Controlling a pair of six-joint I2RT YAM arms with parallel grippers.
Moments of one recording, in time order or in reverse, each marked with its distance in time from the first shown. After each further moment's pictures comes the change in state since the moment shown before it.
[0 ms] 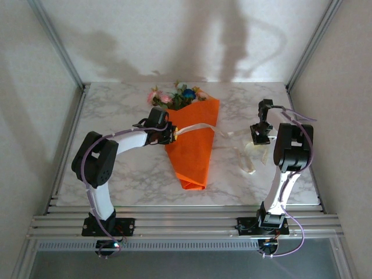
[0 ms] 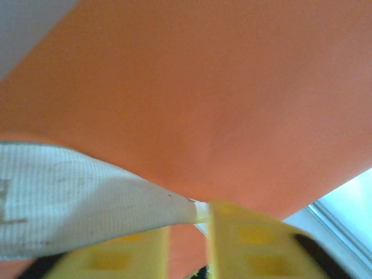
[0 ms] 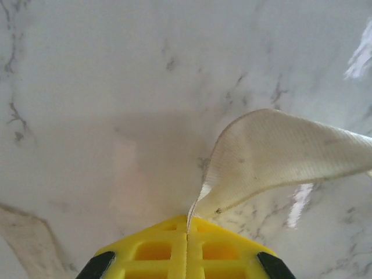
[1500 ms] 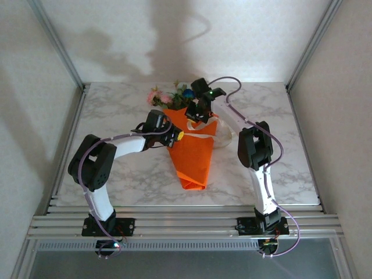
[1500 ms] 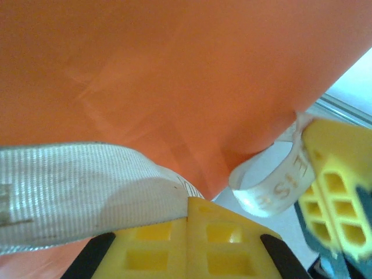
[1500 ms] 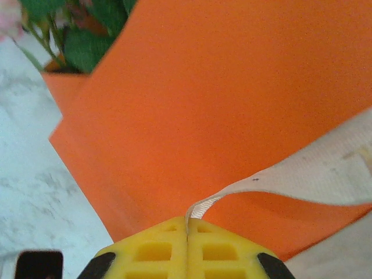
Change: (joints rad) left arm -0.014 -0.053 -0.107 0.196 0.177 0.272; right arm 0.577 0.226 0.615 -0.032 -0.198 -0.536
